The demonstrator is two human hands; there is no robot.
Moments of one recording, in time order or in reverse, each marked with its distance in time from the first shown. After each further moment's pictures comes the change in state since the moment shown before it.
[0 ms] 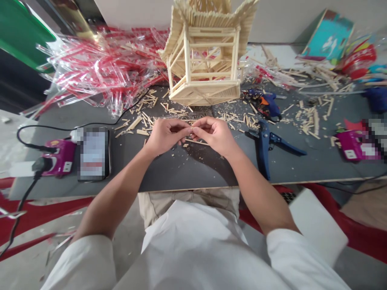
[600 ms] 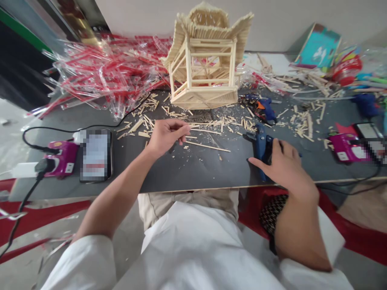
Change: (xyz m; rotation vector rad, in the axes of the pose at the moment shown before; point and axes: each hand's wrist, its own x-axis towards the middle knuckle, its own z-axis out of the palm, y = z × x) left_hand 0.002 -0.003 0.006 -0.335 0.111 -0.063; right_hand -0.146 -0.013 -0.143 -1.533 0.272 0.512
